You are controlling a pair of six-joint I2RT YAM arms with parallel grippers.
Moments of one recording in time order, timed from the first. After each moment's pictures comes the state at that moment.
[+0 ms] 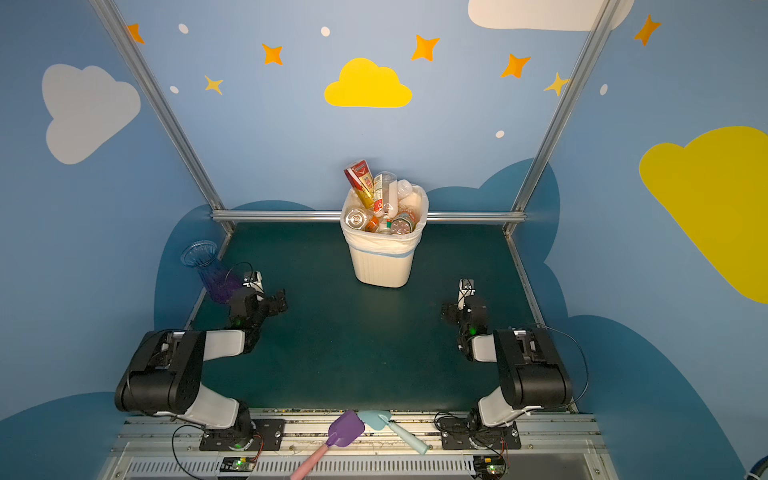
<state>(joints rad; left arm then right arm) 0.02 1.53 0.43 0.60 -0.08 -0.16 0.08 1.54 0.37 0.69 0.08 0.02</state>
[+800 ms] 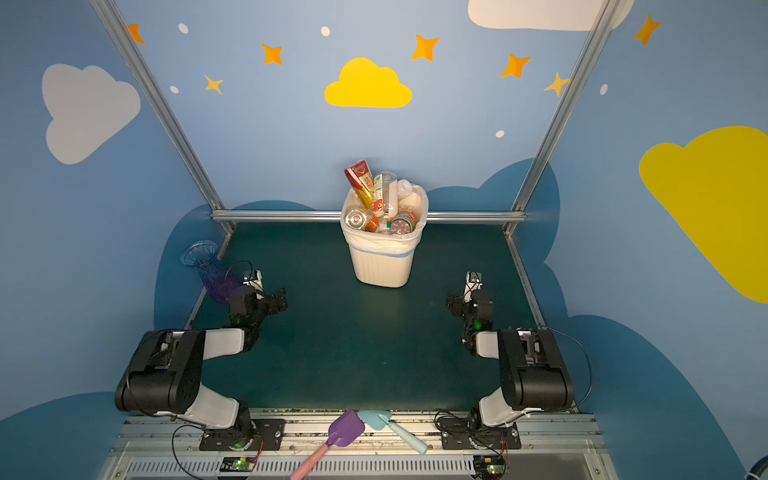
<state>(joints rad) 0.02 1.53 0.45 0.58 -0.07 -0.16 0.05 1.53 0.40 0.70 0.05 0.02</state>
